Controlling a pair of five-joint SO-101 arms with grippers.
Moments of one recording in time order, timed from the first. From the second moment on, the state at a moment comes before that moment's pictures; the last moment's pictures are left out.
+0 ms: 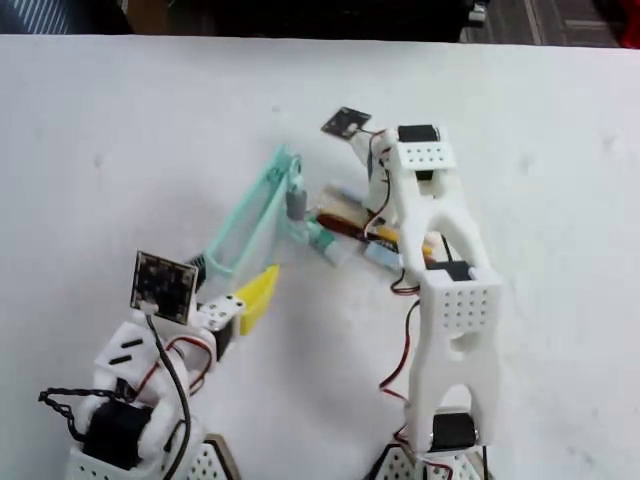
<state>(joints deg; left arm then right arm) 12.5 -104.1 79.3 58.2 3.8 -7.7 44.4 -26.4 75.8 49.4</state>
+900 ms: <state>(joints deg) 12.5 -104.1 79.3 58.2 3.8 -5.5 -0.4 -47.0 97.3 22.9</state>
